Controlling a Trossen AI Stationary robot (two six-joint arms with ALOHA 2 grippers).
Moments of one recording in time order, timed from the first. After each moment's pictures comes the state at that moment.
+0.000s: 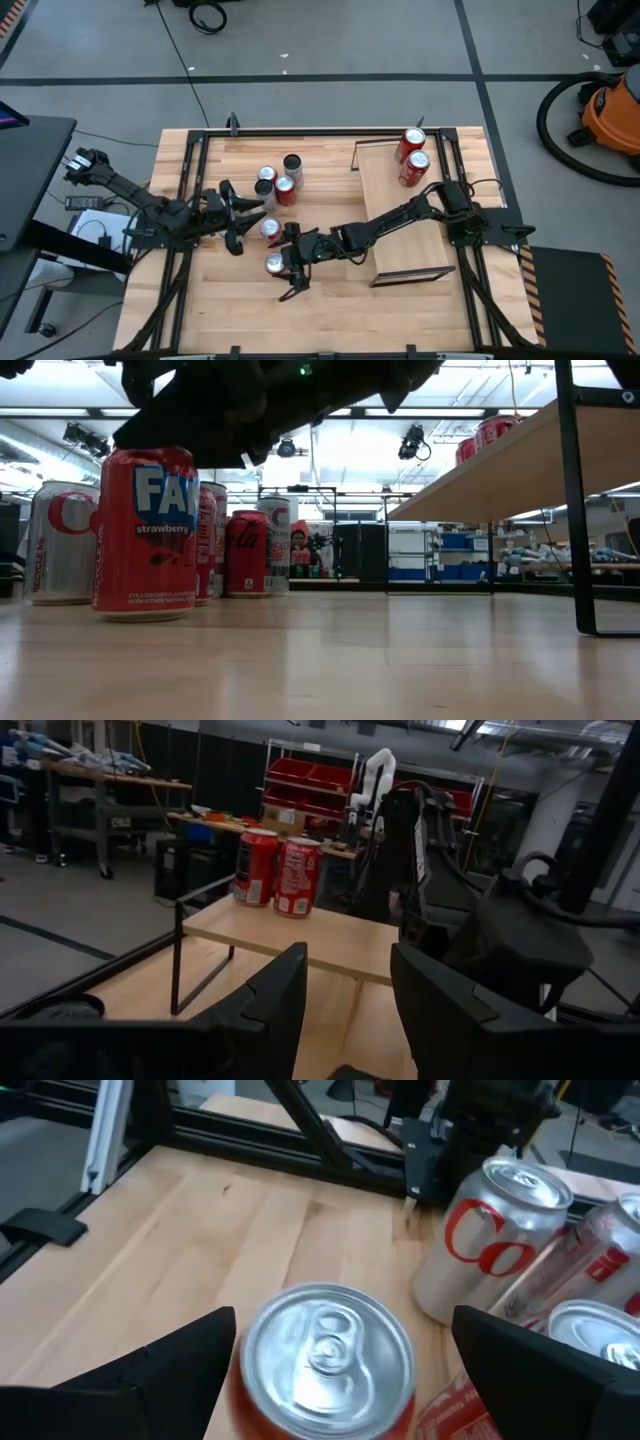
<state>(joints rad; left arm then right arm) -0.50 0.77 0.42 0.48 -0.77 -0.14 0.24 2.14 1.49 0.23 0.13 -0.10</state>
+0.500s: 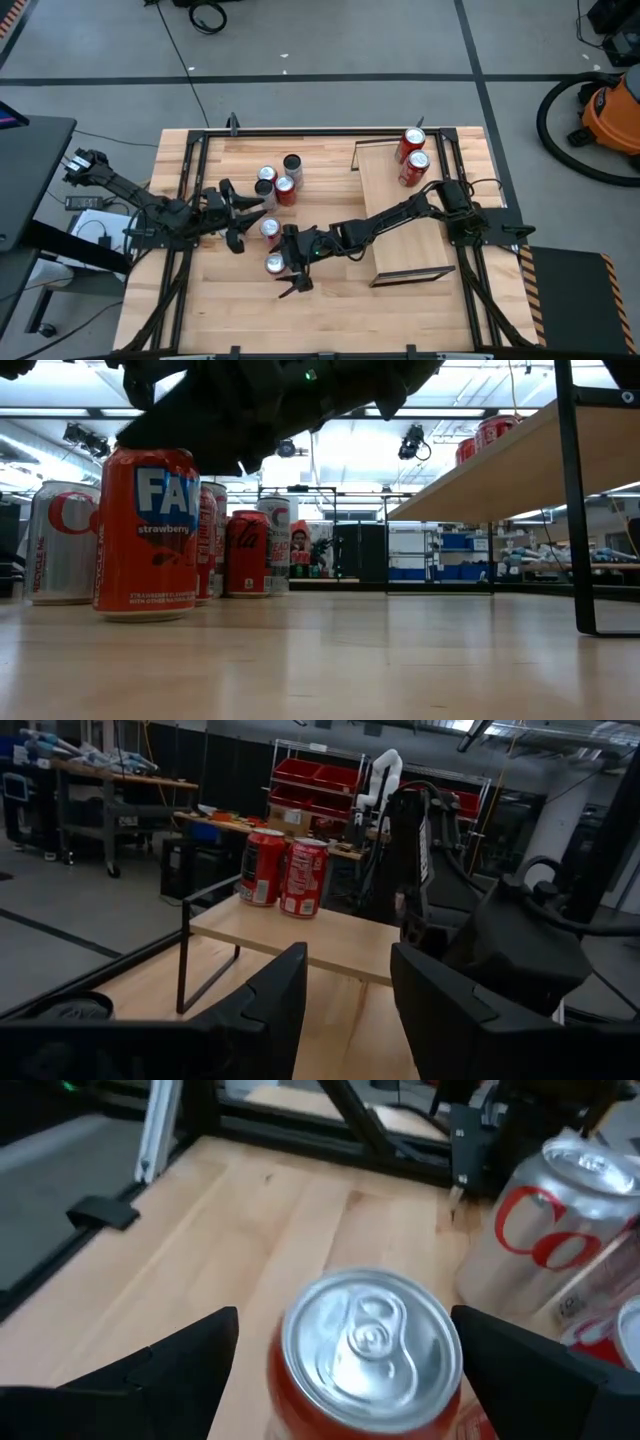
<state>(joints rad) -0.48 0.77 0.42 0.48 -0.77 -0.15 0.23 2.14 1.49 0.19 -0.01 -0.09</state>
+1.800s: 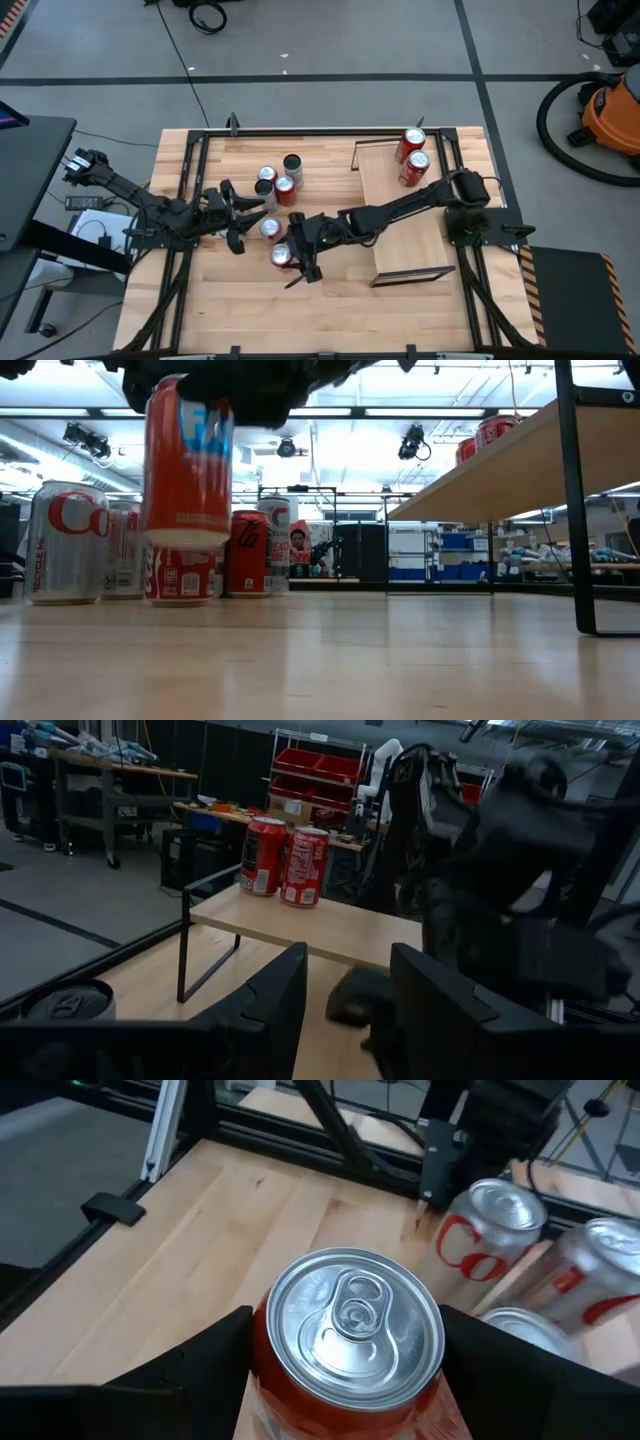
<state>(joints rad) -0.49 0.77 0.42 0.44 -0.77 -0.17 0.20 1.97 1.49 -0.01 0.01 -0.16</state>
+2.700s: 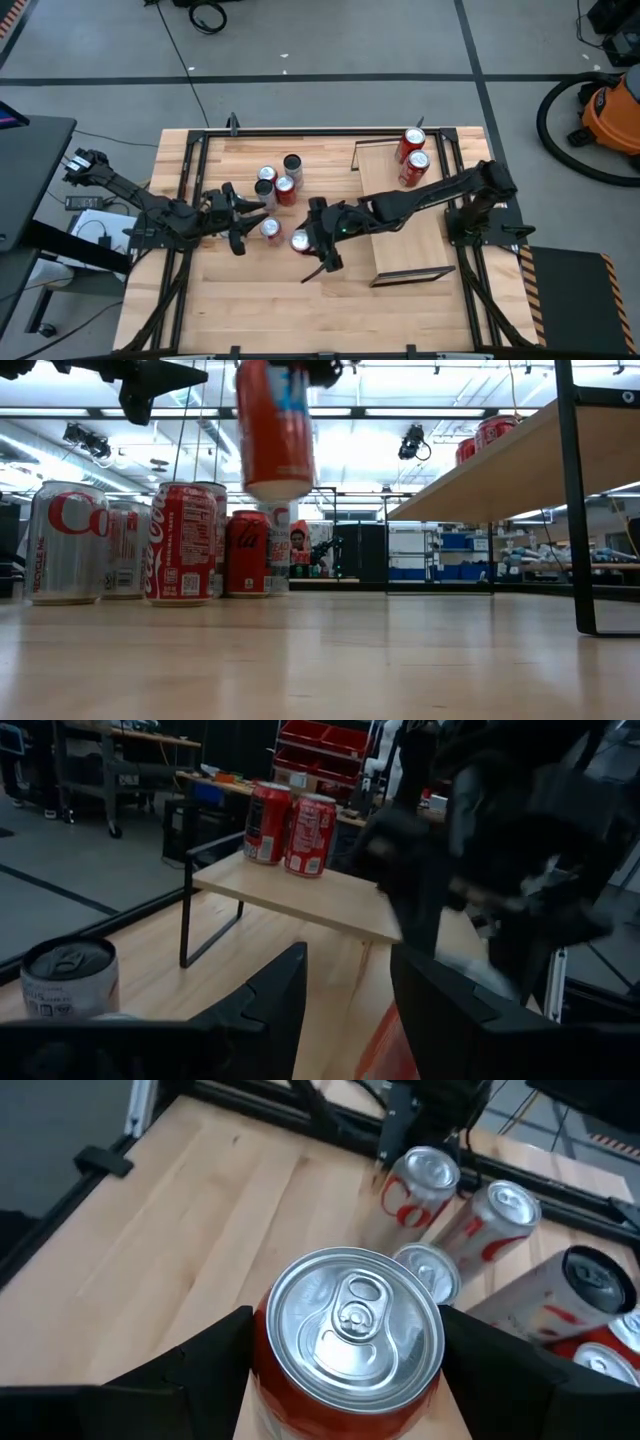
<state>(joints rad) -0.49 0.77 0.42 0.34 -0.77 -0.27 0.23 1.75 1.49 -0.35 0.11 -0.17</state>
